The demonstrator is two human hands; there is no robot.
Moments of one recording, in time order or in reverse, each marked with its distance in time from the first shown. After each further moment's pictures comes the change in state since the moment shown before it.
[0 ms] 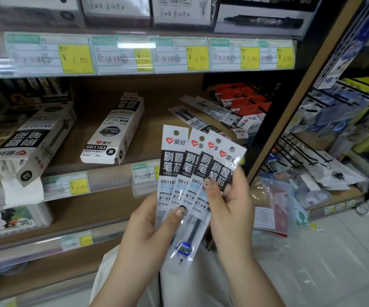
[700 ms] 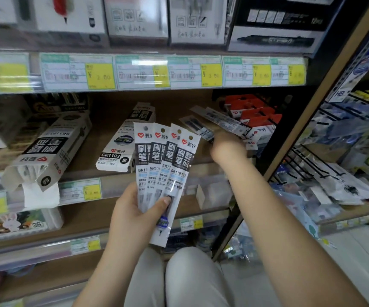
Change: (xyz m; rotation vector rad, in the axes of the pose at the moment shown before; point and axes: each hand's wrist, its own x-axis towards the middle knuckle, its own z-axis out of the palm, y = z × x) left_hand 0.034 -0.008 -0.030 0.218 0.311 -0.076; right_hand 0.166 0.025 0.039 -1.245 -0.440 0.278
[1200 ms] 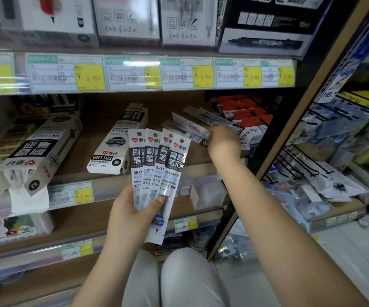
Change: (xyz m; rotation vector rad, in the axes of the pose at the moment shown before) left_hand 0.009 -0.009 0.008 -0.013 0.004 -0.102; right_hand 0.011 0.009 0.002 0.131 0.220 -0.062
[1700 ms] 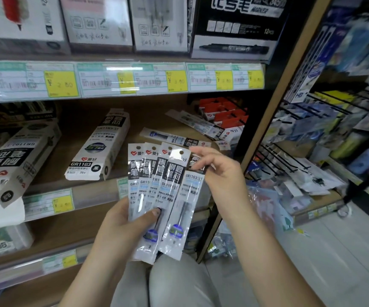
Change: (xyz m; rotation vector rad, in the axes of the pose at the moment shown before) left_hand -0.017 0.006 0.003 -0.199 -0.276 -0.147; right_hand -0.113 0.027 -0.025 1.196 0.006 -0.160
